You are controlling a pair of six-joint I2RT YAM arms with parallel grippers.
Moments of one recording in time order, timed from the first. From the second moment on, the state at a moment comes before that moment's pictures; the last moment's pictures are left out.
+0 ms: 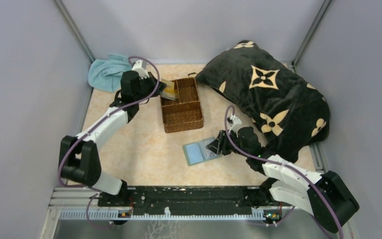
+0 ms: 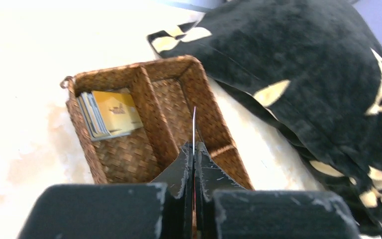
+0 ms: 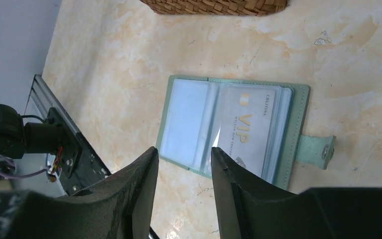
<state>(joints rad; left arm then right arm) -0.32 1.45 1.01 0.19 0.19 -0.49 0.62 0.98 0.28 0.27 -0.29 0.62</state>
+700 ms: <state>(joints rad) -0.20 1.89 1.30 0.10 0.25 -0.50 0.62 1.06 0.31 0.26 -0.28 0.58</state>
